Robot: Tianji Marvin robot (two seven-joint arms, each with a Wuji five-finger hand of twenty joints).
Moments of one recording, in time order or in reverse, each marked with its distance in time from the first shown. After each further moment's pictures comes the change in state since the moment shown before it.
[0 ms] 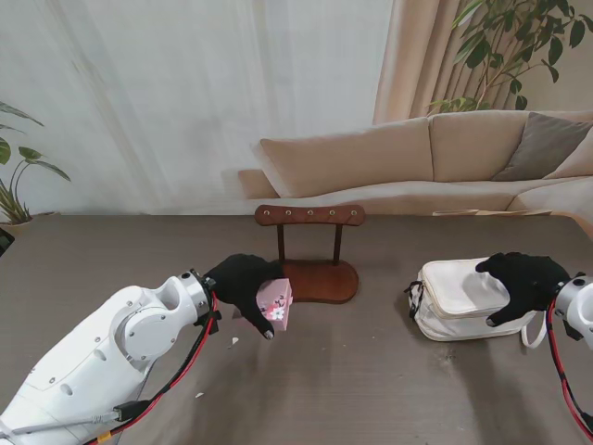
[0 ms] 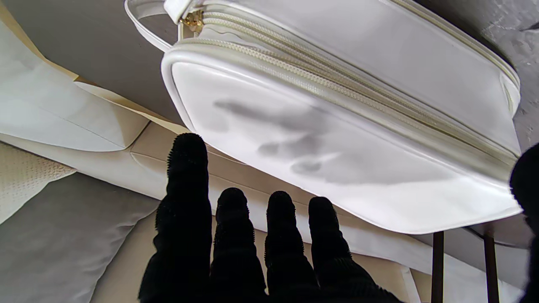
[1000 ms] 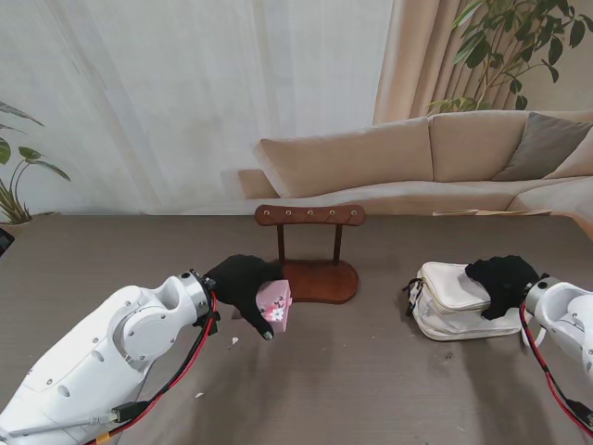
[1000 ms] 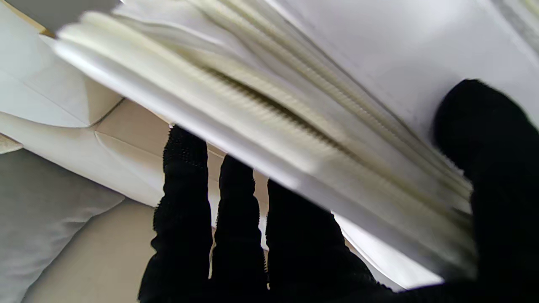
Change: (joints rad) left arm 0.009 0.004 -0.008 -0.022 -0.003 0.022 -0.031; right arm 0.211 0.061 -0.324 0.348 -0.180 0.101 -0.379; left_hand 0.000 0.000 0.000 0.000 0.000 0.000 0.000 0.003 0.000 0.000 0.000 0.000 0.000 0.000 0.001 0.000 0.000 0.000 0.000 0.000; right_hand 0.288 -0.180 0.114 0.088 0.197 0.070 0.148 0.059 0.285 -0.031 0.088 0.026 0.236 -0.034 0.191 0.041 -0.009 0.009 0.360 -0.028
